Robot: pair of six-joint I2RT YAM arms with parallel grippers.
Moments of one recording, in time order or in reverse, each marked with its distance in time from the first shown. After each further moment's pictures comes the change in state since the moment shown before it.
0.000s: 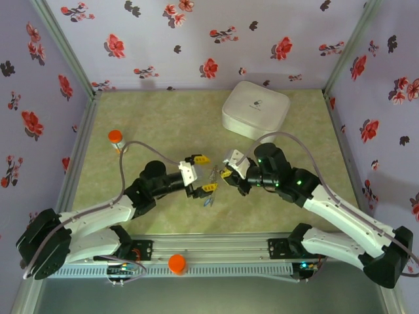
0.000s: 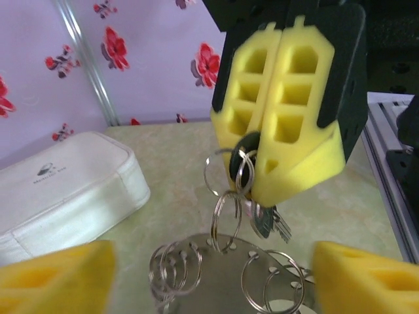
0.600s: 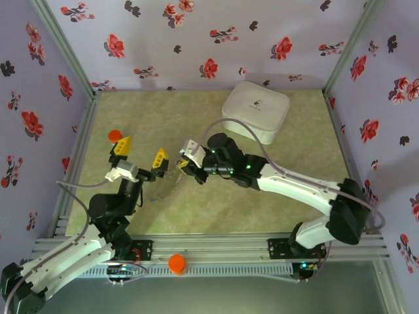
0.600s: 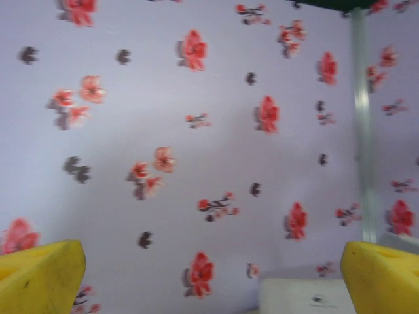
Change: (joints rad) left arm 0.026 -0.601 -0.174 0.208 -0.813 0.015; right arm 0.158 0.499 0.206 0.399 0.033 0.080
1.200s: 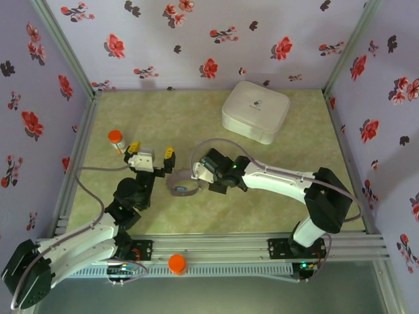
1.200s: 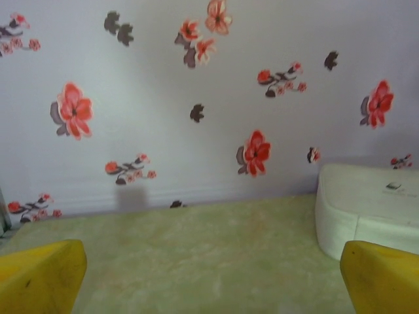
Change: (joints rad) left arm 0.042 0.291 -0.013 -0.094 -0.212 -0.157; right arm 0.000 0.138 -0.015 -0.521 0.434 -0.303
